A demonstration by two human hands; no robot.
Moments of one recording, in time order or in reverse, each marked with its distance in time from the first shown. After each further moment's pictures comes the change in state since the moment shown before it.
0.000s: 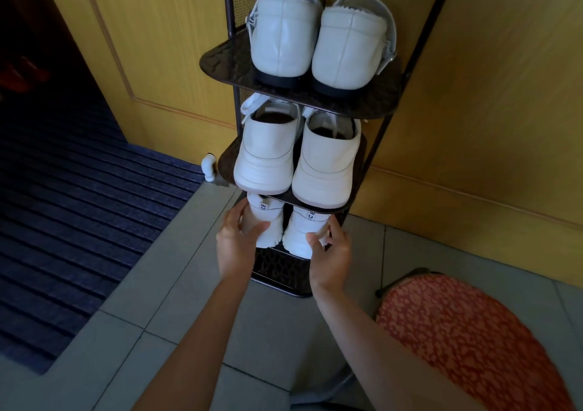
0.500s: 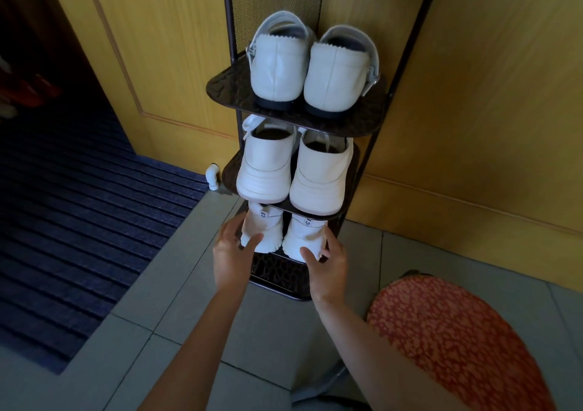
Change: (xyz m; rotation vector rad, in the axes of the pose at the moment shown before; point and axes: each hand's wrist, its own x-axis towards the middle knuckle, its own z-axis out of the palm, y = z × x) left_hand -0.013 0.014 -0.022 0.017 -0.051 -0.028; right_hand -0.016 -0.018 -0.020 0.042 -0.137 0.142
